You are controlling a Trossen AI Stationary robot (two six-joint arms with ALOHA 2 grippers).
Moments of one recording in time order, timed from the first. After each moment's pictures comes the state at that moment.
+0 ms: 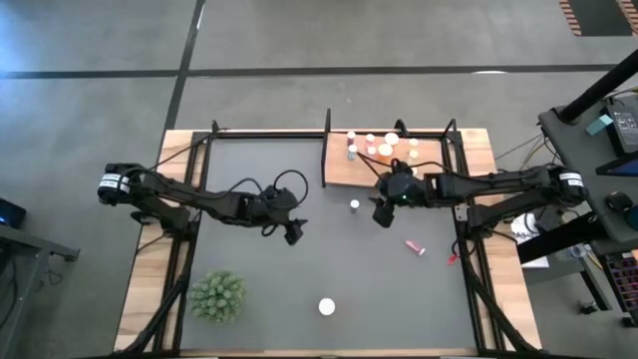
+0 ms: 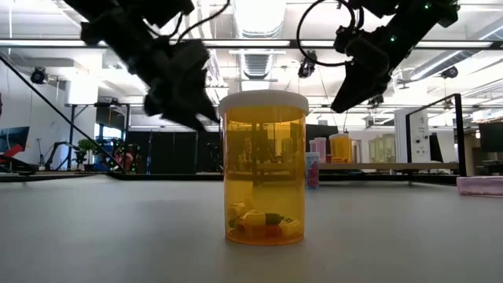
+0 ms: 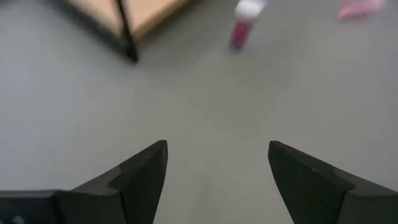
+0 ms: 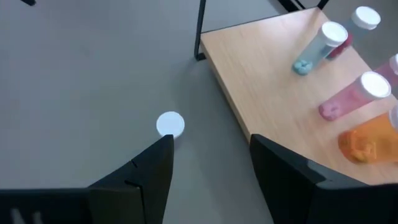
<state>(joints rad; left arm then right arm) -0.07 1.41 0.78 -0.13 -0.35 -0.54 -0.07 1.20 0.78 -0.39 0.30 0.22</state>
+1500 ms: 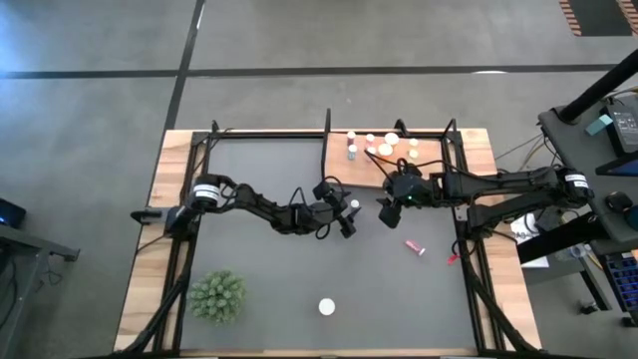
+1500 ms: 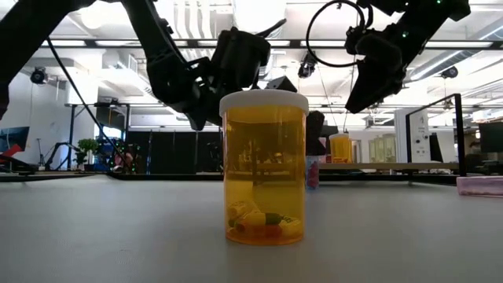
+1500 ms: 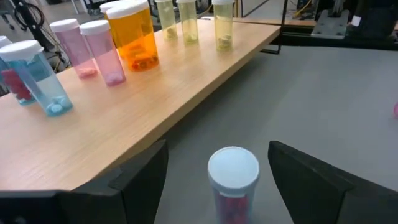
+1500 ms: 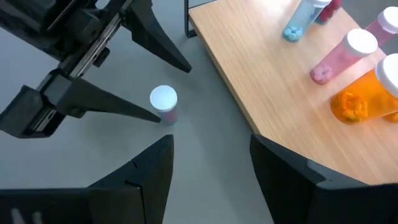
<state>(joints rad) -0.01 2.14 1.11 0.75 -0.55 -0.10 -0.06 1.14 0.78 -0.52 0.29 0.33</state>
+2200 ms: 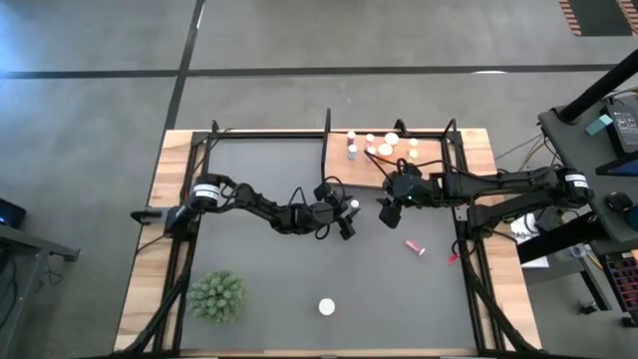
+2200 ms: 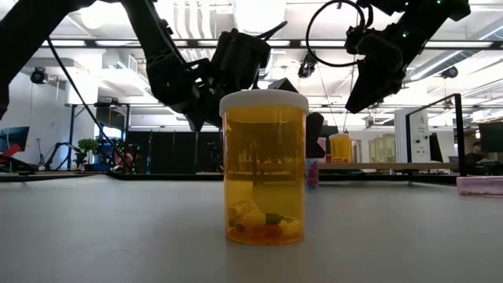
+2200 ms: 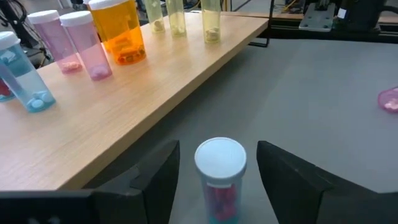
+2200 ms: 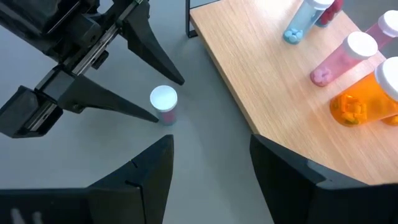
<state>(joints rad) -0.01 2.14 1.11 0.74 -0.51 -0.10 -0.06 1.14 0.78 -0.52 0.29 0.31</state>
